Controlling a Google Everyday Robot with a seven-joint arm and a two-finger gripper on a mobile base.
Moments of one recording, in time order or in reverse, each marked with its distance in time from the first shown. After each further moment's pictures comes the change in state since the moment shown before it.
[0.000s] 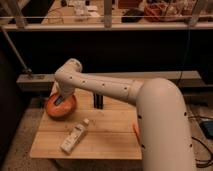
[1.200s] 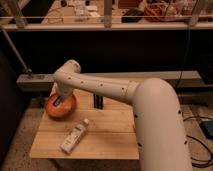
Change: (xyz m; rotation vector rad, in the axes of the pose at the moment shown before) arm -0.003 -0.004 0.013 -0.002 -0.011 -0.021
